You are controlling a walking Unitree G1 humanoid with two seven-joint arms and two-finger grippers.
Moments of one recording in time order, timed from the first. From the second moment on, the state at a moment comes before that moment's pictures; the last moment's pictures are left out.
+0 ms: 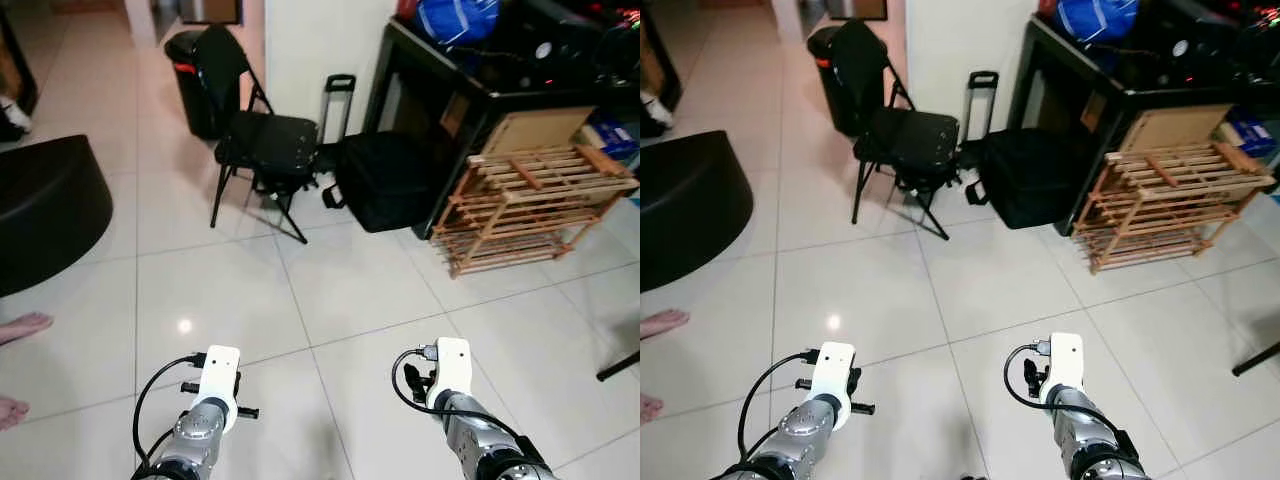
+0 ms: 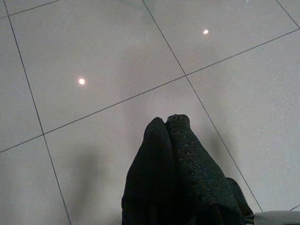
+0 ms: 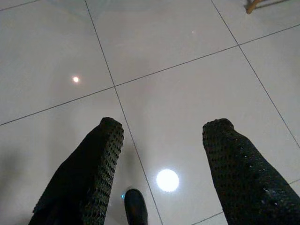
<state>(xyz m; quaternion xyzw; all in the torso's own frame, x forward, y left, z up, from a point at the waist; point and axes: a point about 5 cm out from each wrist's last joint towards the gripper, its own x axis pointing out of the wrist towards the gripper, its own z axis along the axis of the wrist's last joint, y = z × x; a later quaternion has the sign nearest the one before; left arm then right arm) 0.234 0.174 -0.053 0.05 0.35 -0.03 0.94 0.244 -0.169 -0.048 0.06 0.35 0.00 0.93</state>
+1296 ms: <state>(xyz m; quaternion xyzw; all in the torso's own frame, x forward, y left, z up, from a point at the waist) 0.232 0.178 -0.054 0.05 0.35 -0.01 0.94 0.245 -0.165 -0.048 0.06 0.35 0.01 0.93</state>
